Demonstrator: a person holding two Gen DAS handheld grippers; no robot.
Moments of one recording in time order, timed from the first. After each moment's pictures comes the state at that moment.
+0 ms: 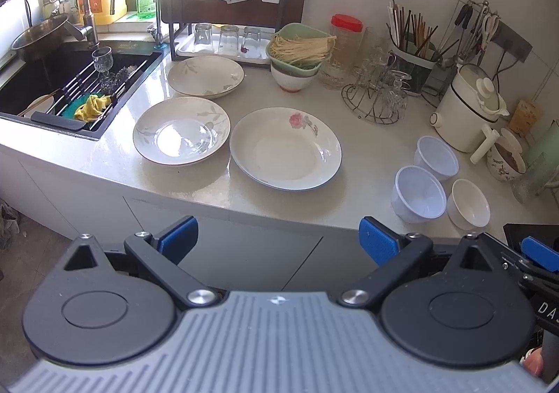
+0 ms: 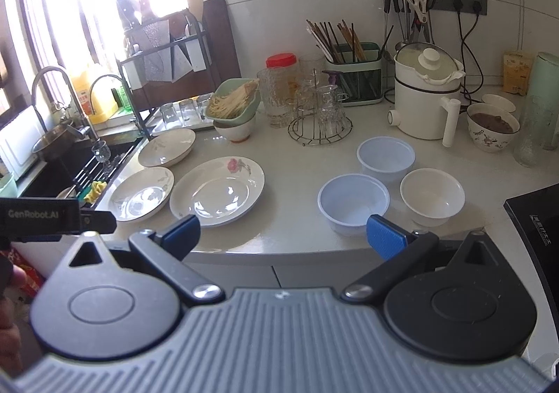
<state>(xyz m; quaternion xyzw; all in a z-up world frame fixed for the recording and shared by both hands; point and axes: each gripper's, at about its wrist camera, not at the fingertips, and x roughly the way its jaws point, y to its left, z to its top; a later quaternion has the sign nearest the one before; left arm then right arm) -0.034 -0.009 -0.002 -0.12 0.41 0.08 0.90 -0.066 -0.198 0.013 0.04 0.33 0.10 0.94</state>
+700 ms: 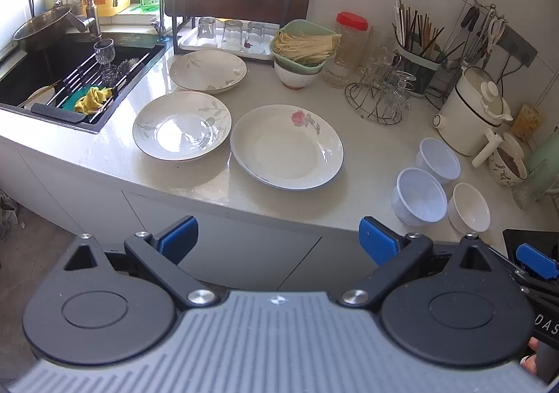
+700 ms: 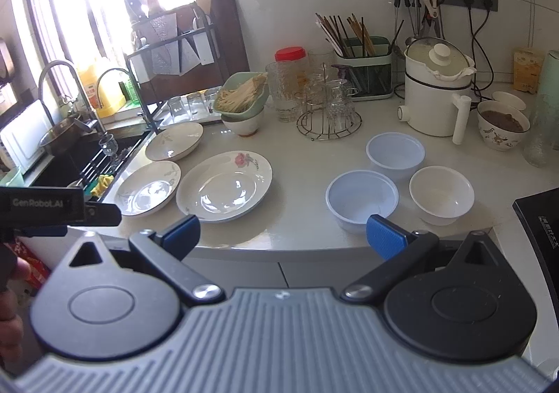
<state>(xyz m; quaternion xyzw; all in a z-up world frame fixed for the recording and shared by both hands) -0.027 -0.007 -0.006 -0.13 0.41 0.09 0.90 -0.060 -0.198 0.011 0.04 0.34 0.11 0.93</state>
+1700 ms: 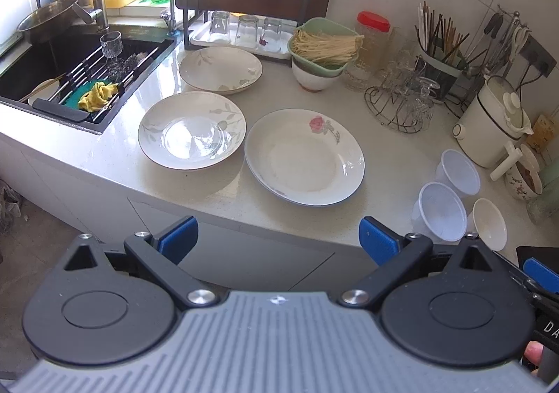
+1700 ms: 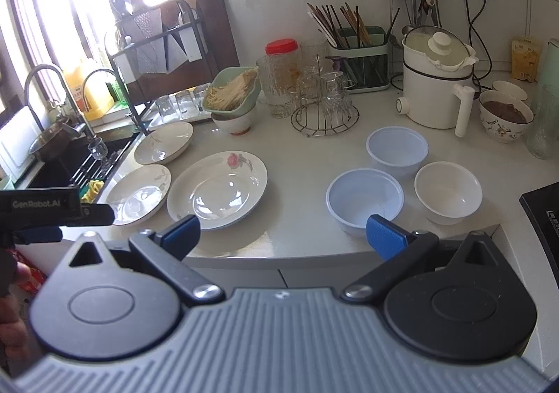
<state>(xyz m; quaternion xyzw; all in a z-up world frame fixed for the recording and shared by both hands) 0.012 0.020 -0.019 -0.14 0.43 0.11 0.89 -0.031 -0.183 0.004 0.06 0.35 0.10 0.93</state>
